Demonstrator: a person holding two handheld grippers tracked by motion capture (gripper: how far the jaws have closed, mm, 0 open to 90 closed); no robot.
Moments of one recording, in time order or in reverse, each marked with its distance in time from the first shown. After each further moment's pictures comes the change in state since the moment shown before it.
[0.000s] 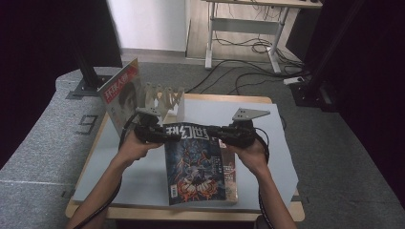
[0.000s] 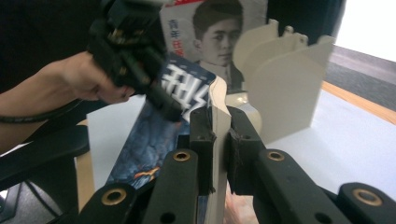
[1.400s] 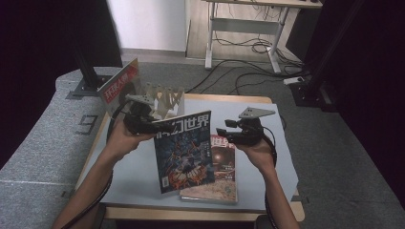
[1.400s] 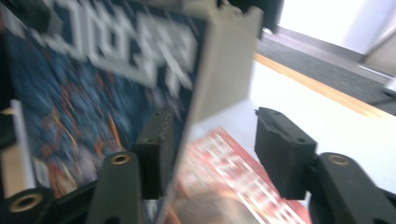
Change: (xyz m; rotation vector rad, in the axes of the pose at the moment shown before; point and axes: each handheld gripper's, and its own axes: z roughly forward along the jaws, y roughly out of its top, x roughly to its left) left arm -0.028 0.031 -0.049 0.008 0.063 0.009; right arm -0.031 -0.018 -0.013 0.088 -0.232 0.009
